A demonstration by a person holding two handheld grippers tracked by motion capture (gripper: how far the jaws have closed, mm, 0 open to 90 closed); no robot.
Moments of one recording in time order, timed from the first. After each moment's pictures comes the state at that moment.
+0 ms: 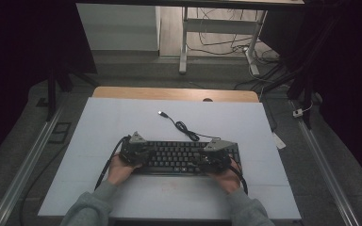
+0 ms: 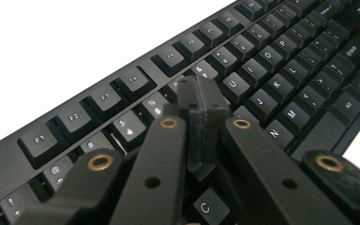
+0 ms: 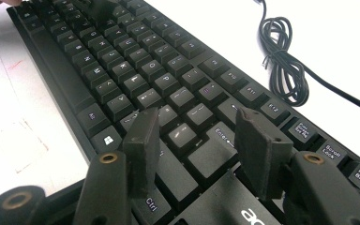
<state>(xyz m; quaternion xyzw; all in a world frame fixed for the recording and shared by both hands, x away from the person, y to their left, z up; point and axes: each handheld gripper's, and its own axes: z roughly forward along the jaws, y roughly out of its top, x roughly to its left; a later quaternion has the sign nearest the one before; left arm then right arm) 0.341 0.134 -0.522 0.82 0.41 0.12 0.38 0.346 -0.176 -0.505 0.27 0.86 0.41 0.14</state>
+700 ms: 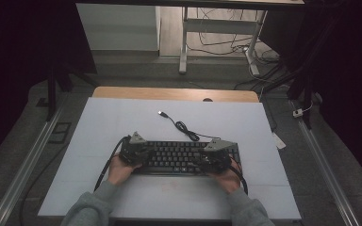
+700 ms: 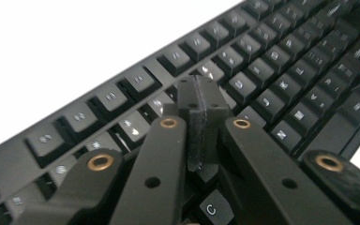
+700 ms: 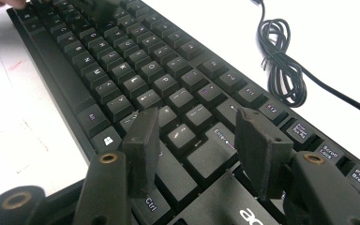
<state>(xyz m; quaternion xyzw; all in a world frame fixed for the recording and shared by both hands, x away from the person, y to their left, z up) 0.339 0.140 -0.518 0.81 0.42 0.13 0.40 0.346 -0.176 -0.504 0.27 0.86 0.41 0.15</state>
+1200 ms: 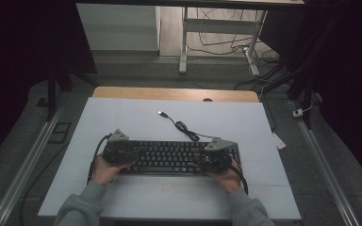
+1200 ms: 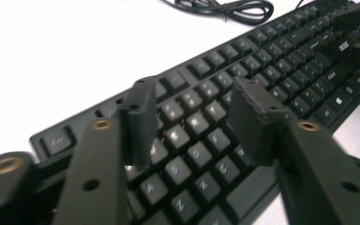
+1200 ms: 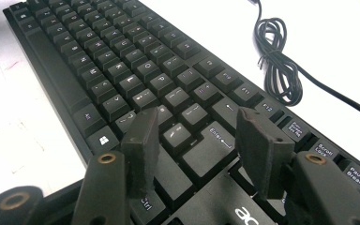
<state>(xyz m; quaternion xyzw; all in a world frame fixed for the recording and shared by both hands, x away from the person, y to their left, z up) 0.320 0.181 -0.499 0.78 0.45 0.13 0.42 0.348 -0.178 -0.504 0.27 0.86 0.41 0.15</state>
